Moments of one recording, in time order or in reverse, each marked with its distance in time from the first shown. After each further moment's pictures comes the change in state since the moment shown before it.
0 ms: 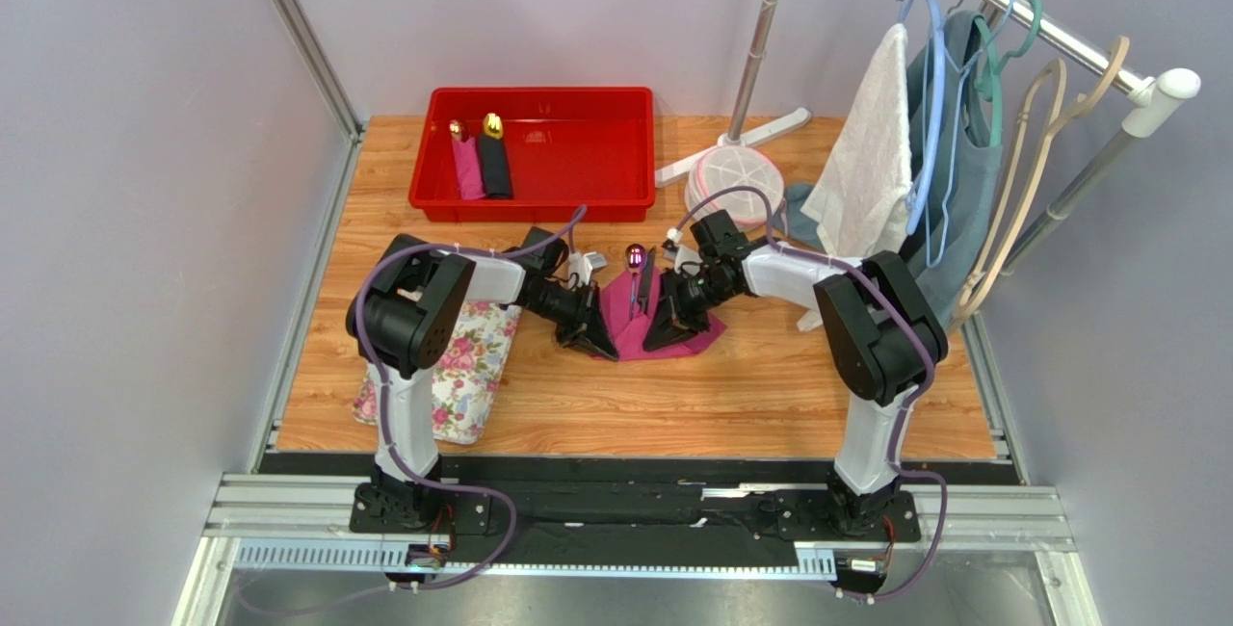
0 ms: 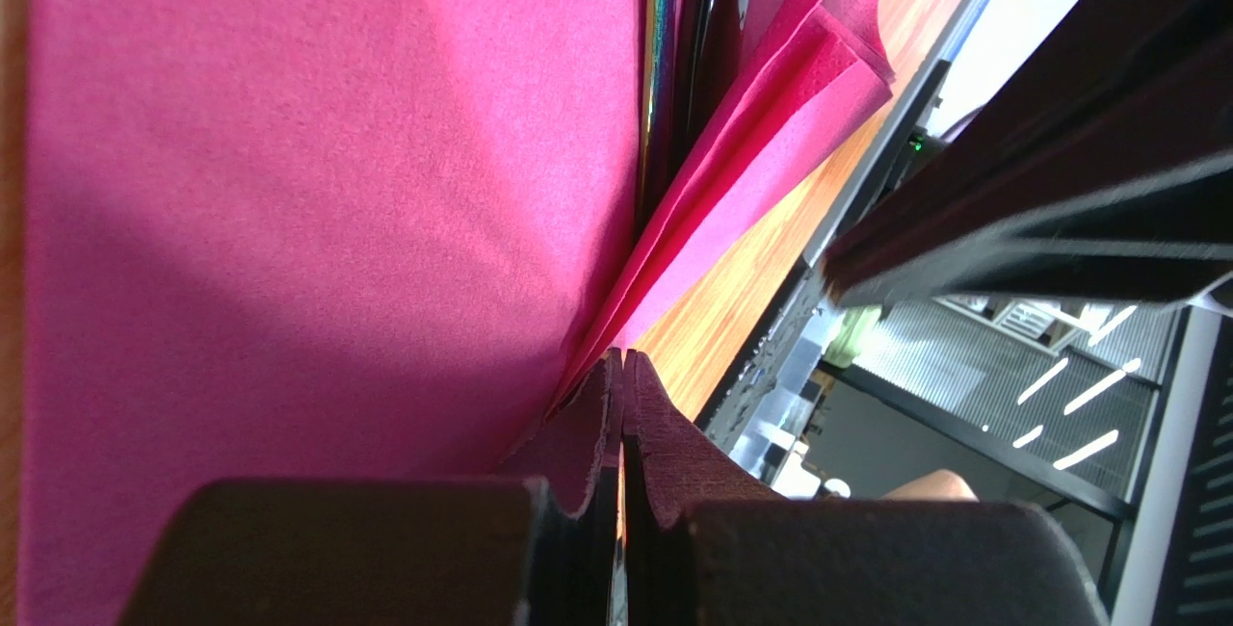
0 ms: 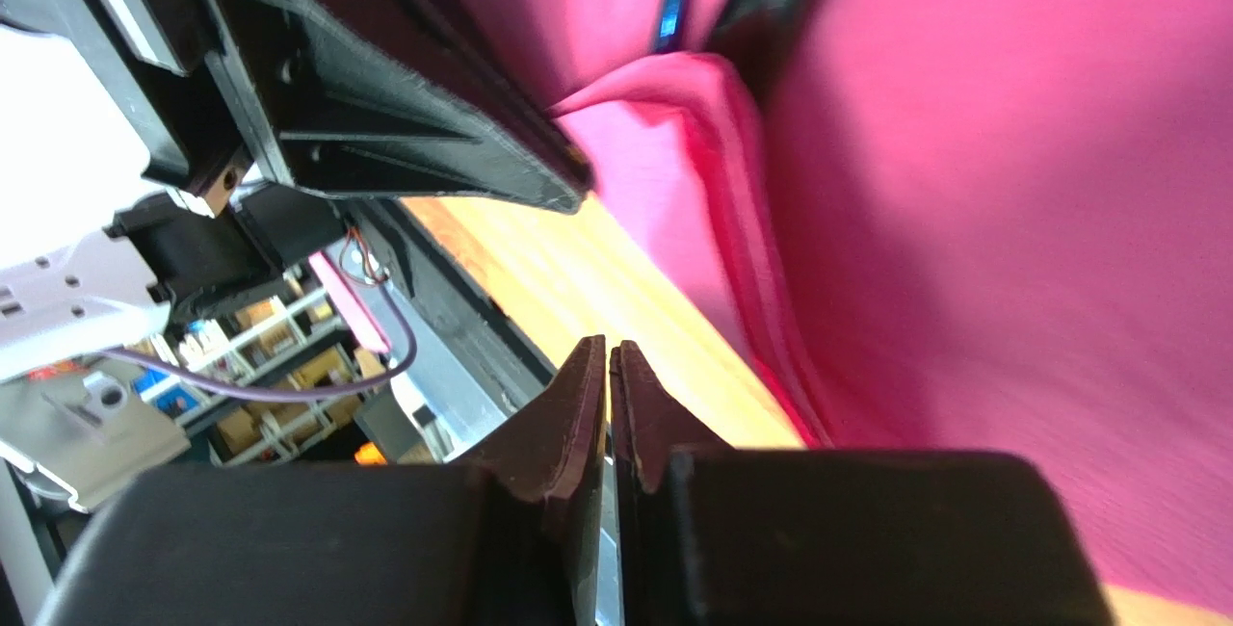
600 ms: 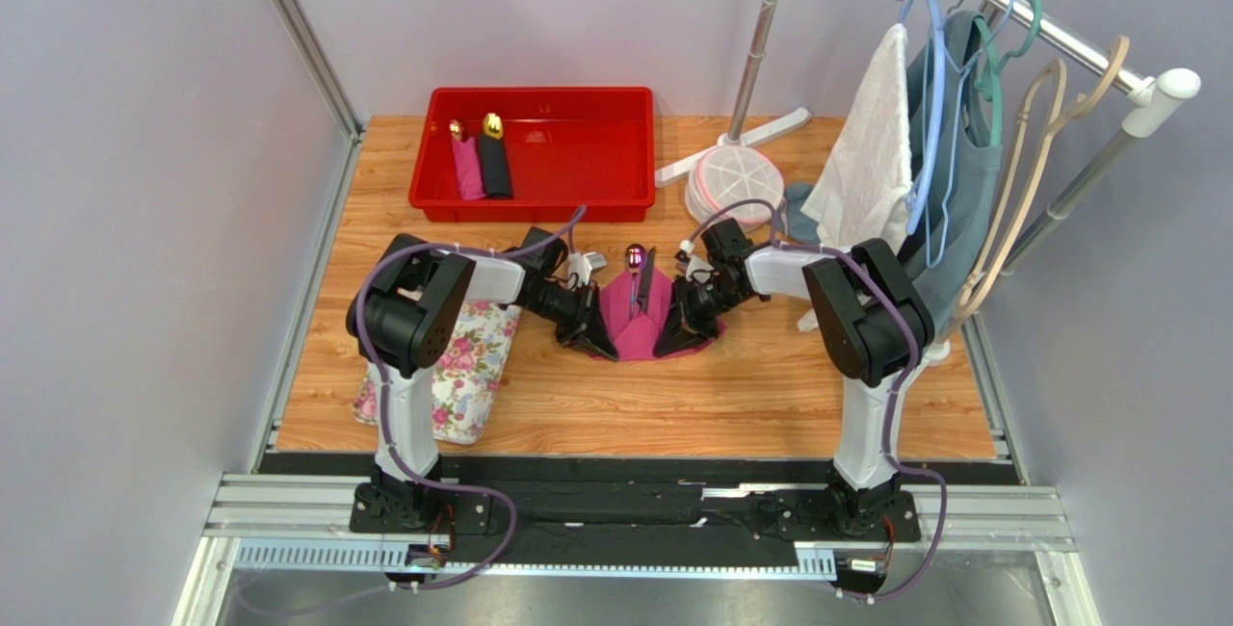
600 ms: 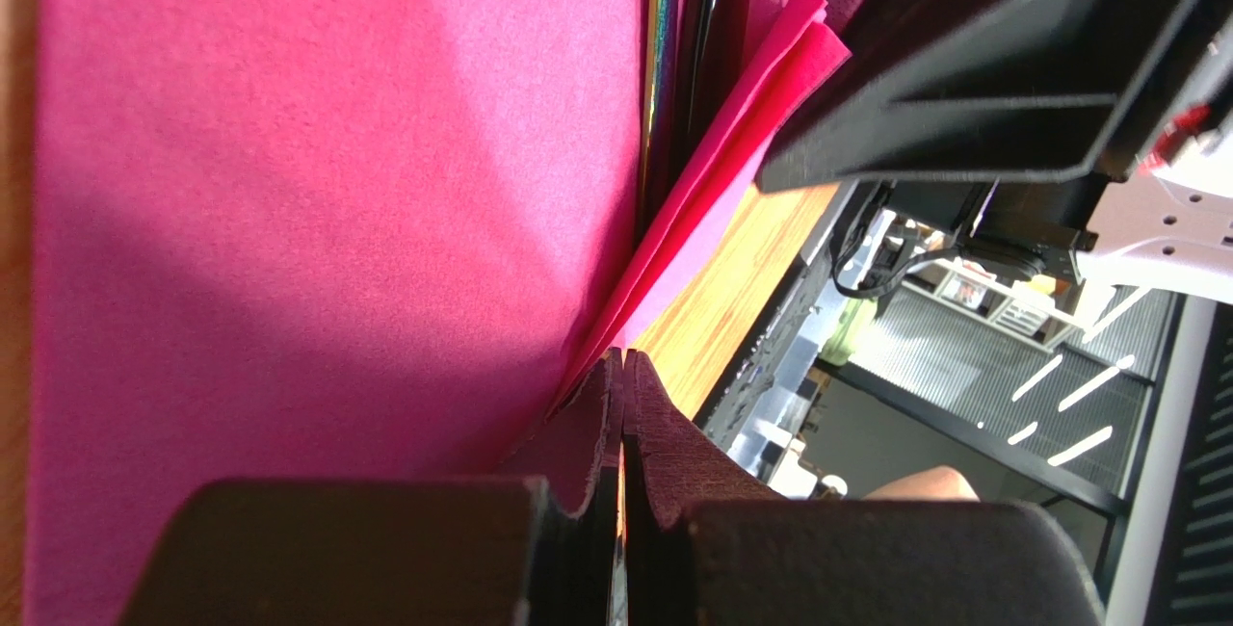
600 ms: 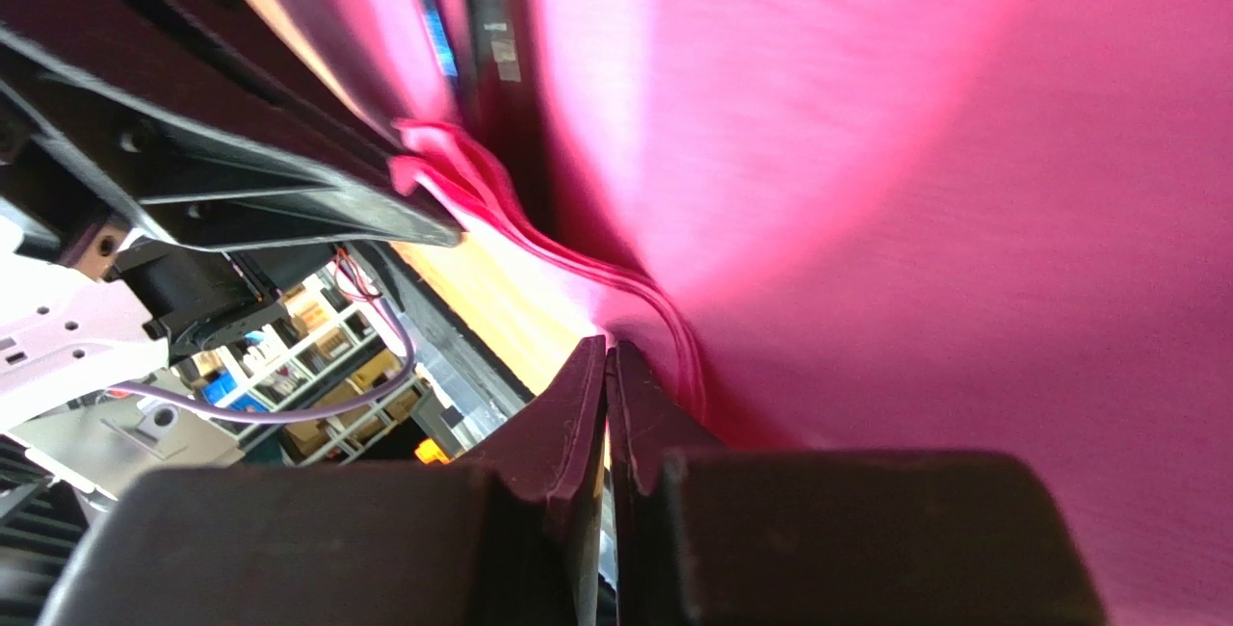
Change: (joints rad) left arm 0.002 0.003 0.000 0.001 0.006 0.001; right arm -0.049 0.094 -0.010 0.010 -0.024 0.000
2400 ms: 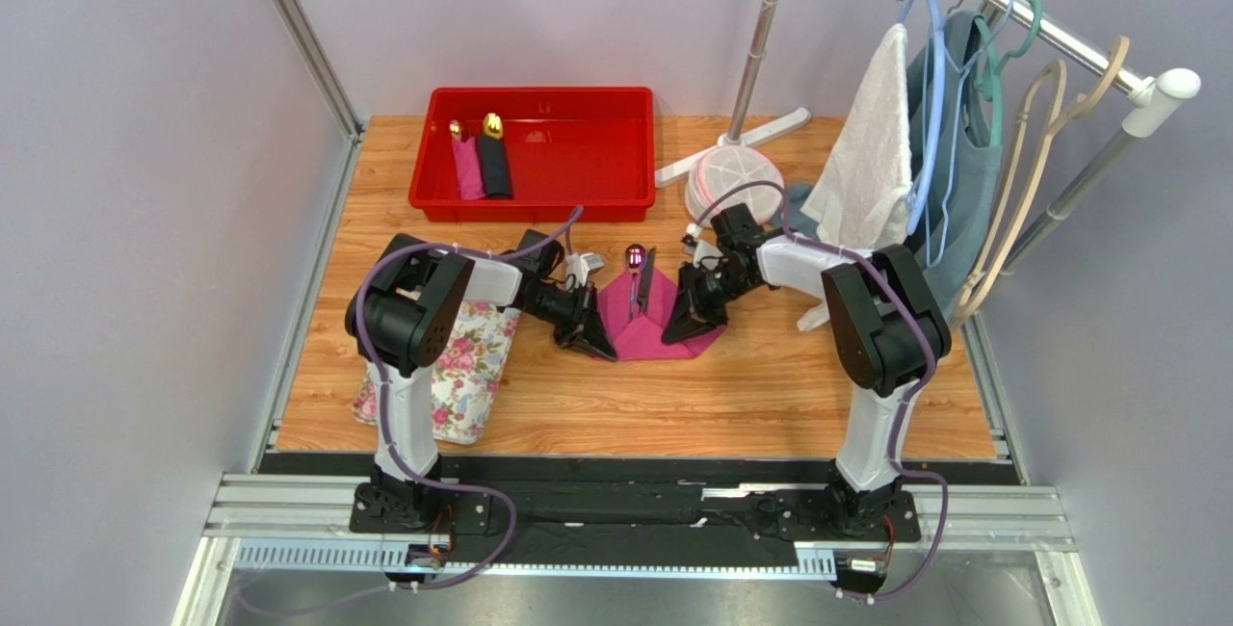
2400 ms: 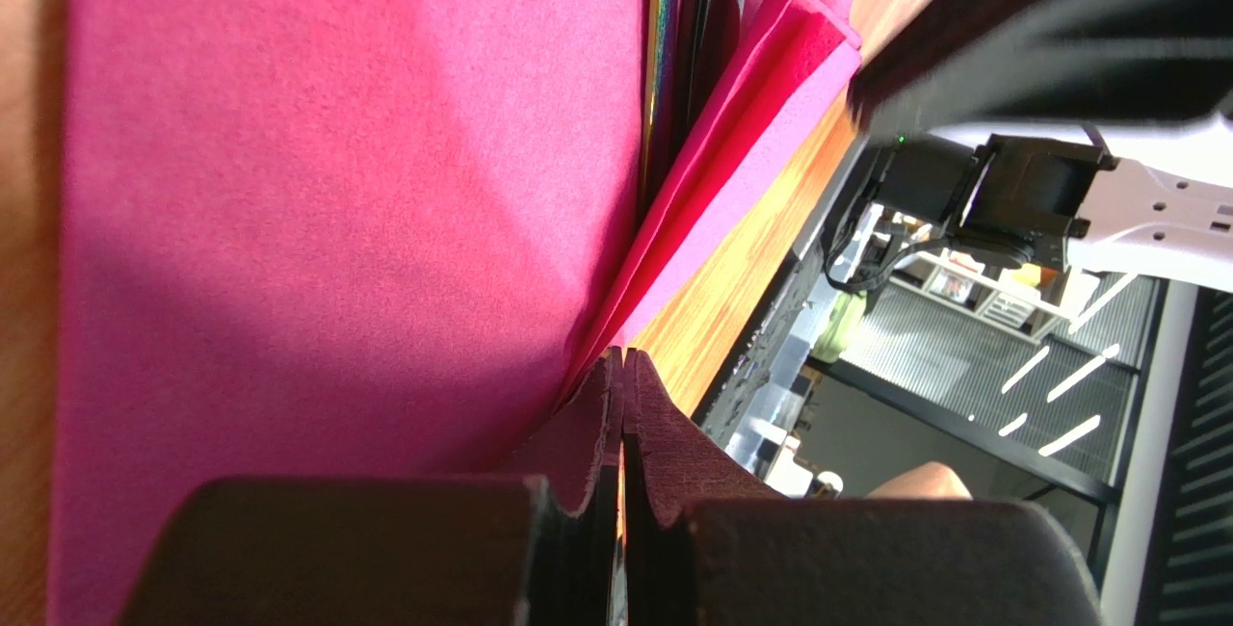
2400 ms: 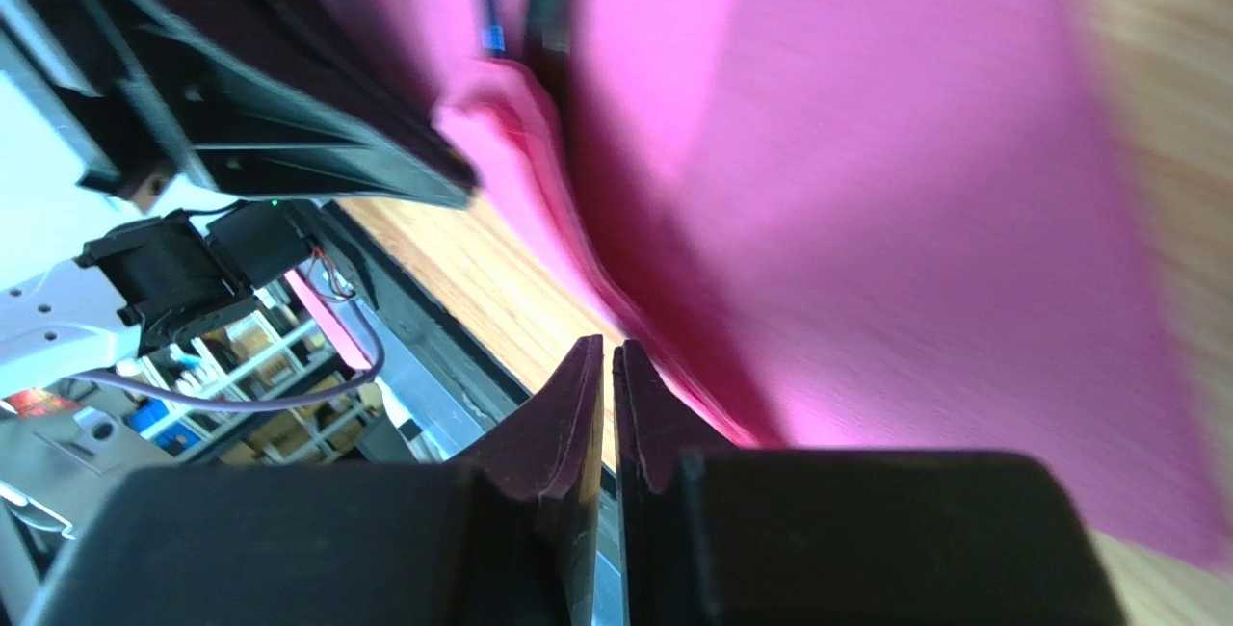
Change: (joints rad) left arm 0.013 0.002 -0.026 0.044 0.030 -0.002; right arm -0.050 -0.068 0.032 -0.110 0.044 -0.105
